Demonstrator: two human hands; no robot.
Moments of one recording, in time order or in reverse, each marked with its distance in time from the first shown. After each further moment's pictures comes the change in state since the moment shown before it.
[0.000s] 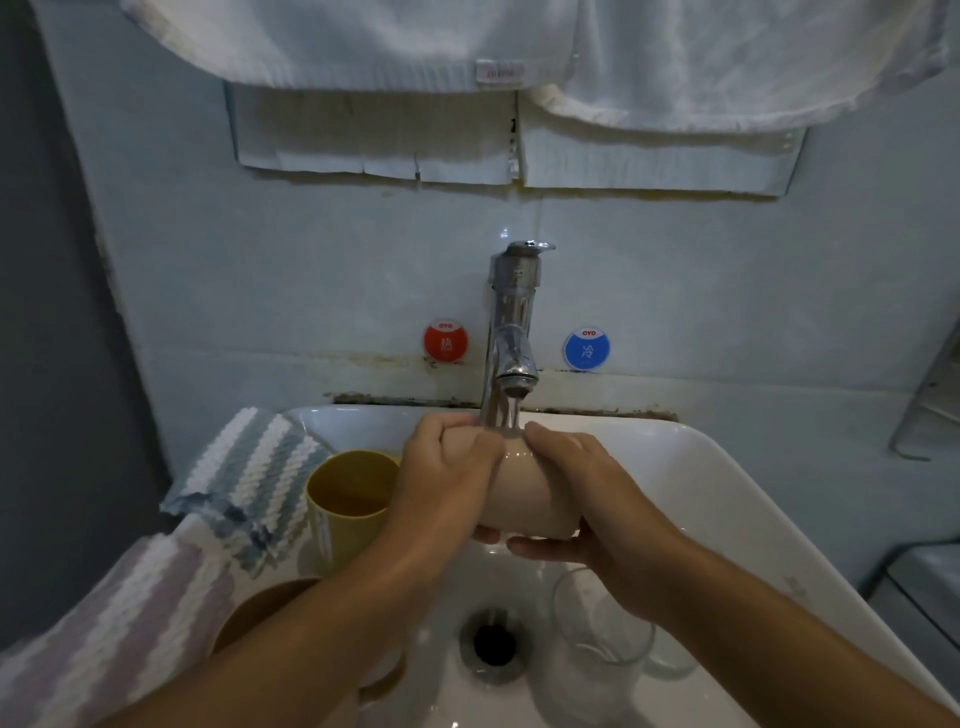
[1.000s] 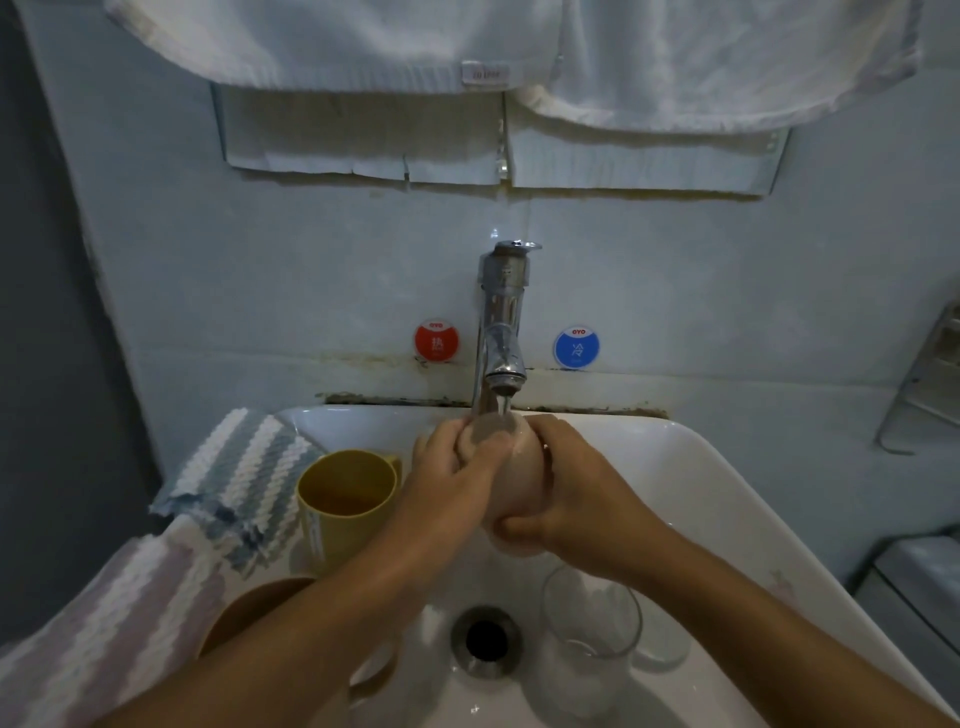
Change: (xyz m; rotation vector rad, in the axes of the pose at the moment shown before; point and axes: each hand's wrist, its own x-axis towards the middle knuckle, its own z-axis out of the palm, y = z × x) left_hand 0.008 -0.012 0.004 0.116 -0.097 0.024; right_hand 0.015 0.006 -0.014 -0.877 -0.004 -0.472
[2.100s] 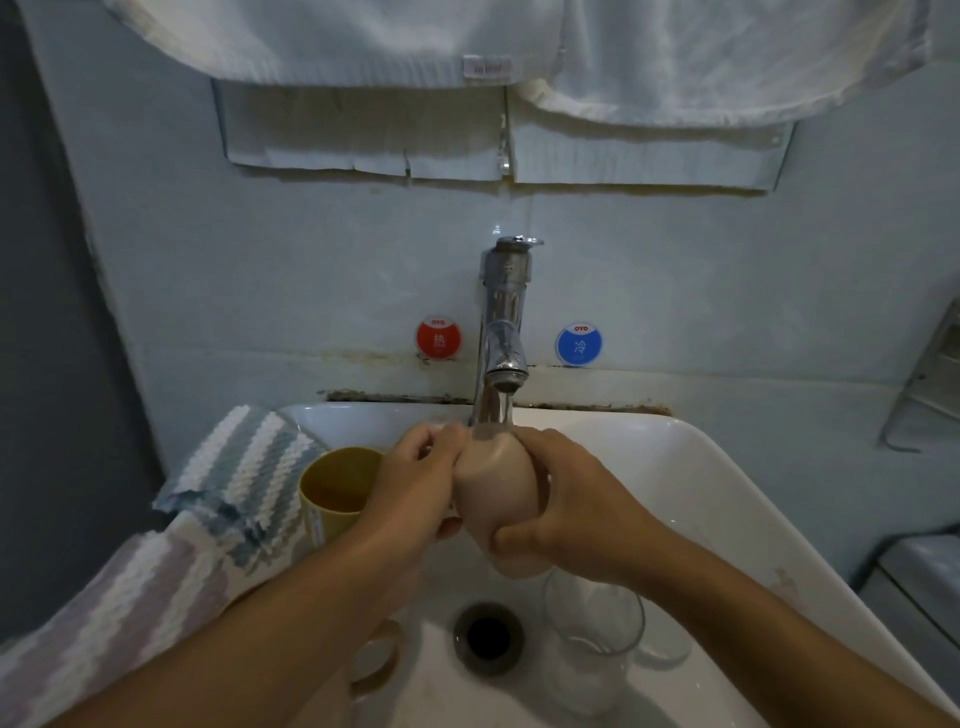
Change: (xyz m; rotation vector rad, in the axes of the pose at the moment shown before) left_hand 0.002 -0.003 -0.013 -0.214 0.065 -0.141; right_hand -0.002 -0.003 0.004 0.012 -0.111 0.027
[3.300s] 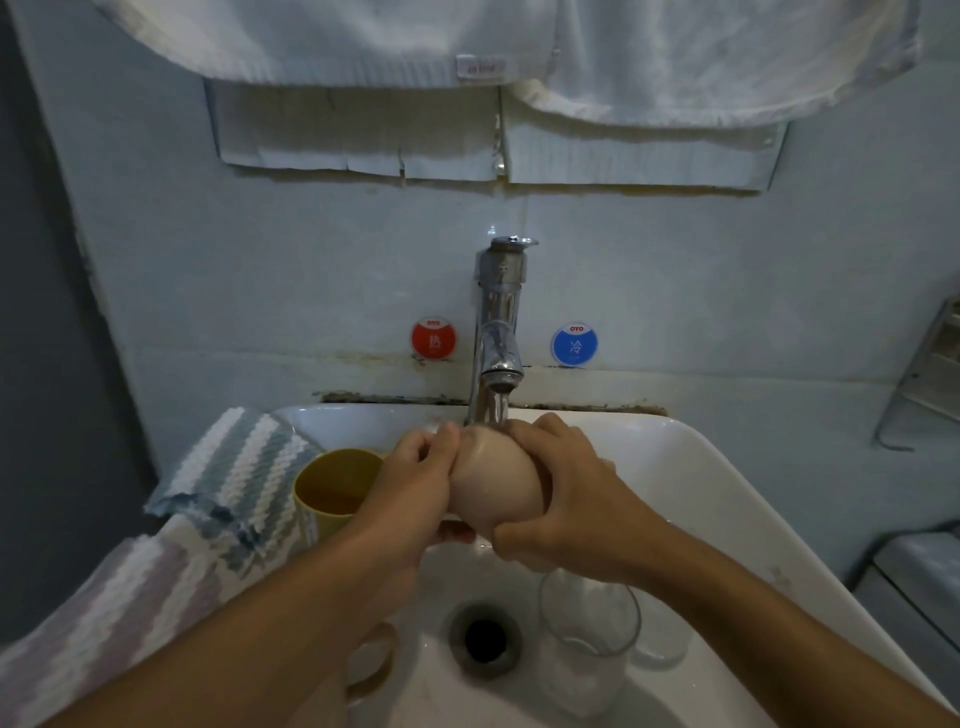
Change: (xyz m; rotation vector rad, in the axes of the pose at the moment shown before) left_hand -0.005 0.005 0.001 -0.033 -0.034 -0.059; right_hand -0.002 -0.002 -0.008 -0.111 0.016 -0.065
